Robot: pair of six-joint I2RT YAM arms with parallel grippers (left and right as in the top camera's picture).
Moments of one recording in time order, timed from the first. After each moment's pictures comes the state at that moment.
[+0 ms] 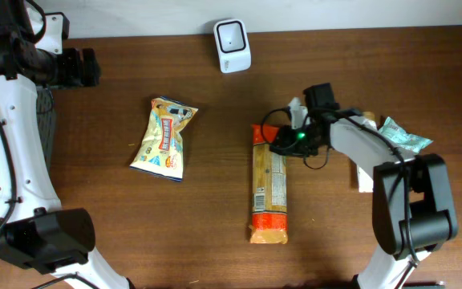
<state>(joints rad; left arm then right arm) 0.22 1.92 2.21 -1.32 0.14 0.13 0.20 1.91 1.19 -0.56 -0.49 0.23</state>
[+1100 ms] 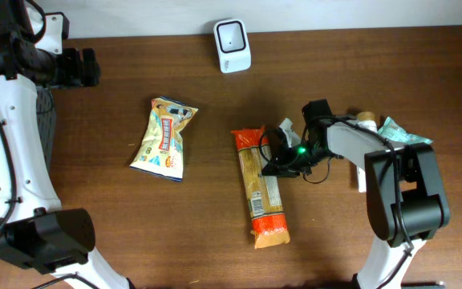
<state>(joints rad) 0.22 1.92 2.21 -1.32 0.14 0.13 0.17 1.99 1.14 -0.70 -0.79 0.06</state>
